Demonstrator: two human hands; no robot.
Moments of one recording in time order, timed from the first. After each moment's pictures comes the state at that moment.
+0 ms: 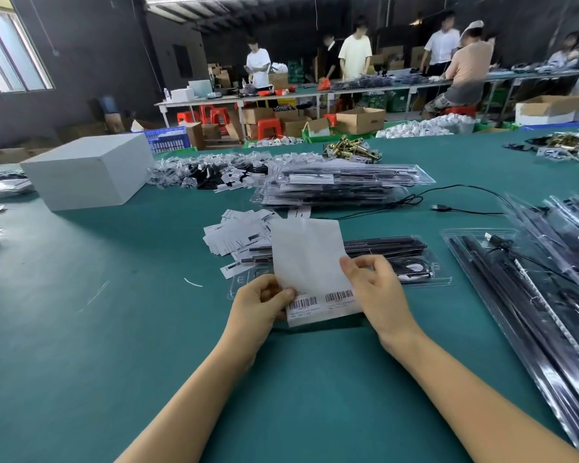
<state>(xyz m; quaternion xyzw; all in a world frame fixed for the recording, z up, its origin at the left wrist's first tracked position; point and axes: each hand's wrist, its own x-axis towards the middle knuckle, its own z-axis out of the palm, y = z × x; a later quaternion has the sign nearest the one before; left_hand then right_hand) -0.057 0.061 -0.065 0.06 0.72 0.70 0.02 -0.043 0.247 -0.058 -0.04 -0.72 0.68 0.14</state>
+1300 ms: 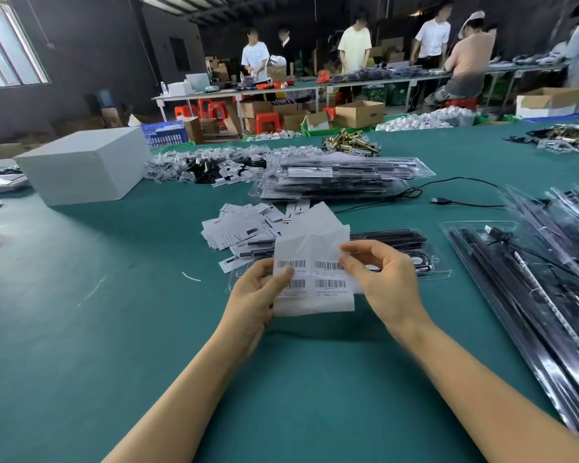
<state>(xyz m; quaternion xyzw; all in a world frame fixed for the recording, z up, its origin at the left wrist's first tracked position) -0.056 0.062 -0.059 0.07 0.60 0.79 0.07 -0.040 0.254 -0.046 0.02 -0.76 0.60 0.24</state>
